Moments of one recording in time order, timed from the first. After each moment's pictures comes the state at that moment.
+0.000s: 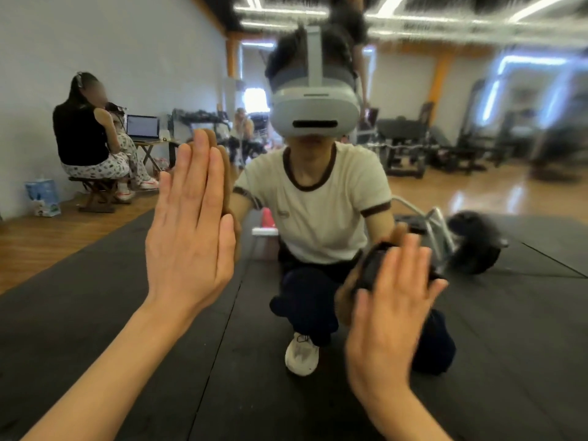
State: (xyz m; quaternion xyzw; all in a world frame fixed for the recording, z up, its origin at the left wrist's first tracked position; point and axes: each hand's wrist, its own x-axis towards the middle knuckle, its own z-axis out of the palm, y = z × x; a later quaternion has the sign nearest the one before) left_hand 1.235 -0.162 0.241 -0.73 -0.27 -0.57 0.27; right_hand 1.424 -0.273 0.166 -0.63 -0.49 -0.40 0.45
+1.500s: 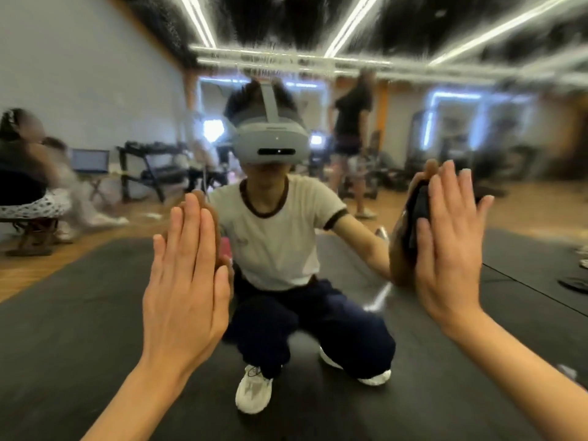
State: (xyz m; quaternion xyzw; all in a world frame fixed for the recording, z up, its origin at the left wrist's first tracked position) left_hand 1.332 -0.219 0.235 -0.75 -0.25 -0.57 0.22; right_hand 1.606 -0.347 0.274 -0.56 -0.50 -0.49 0.45
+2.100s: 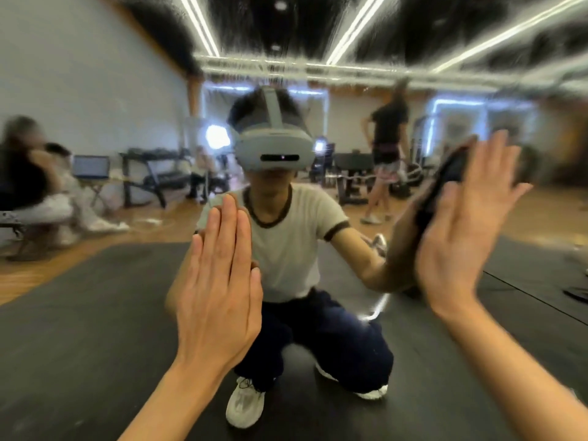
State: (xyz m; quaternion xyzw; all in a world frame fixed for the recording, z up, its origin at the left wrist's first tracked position) left_hand 1.391 -0.236 0.240 -0.74 -0.25 -0.58 0.24; right_hand 1.617 -0.340 0.312 -0.56 -0.38 -0.46 0.57
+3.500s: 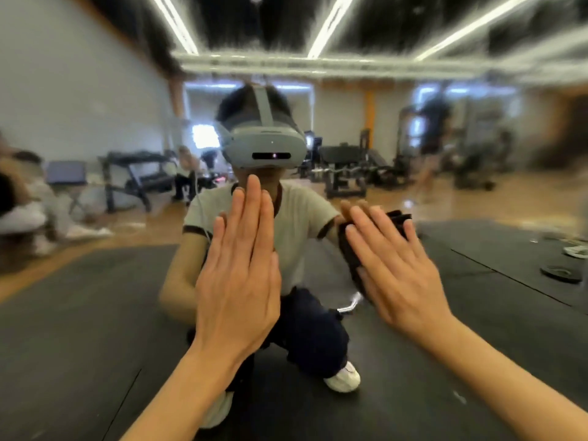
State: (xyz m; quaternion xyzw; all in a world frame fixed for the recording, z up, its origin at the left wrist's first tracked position) left_hand 1.510 -0.293 0.242 -0.76 -0.20 -0.57 0.23; right_hand 1.718 -0.393 0.230 -0.50 -0.61 -0.56 0.27
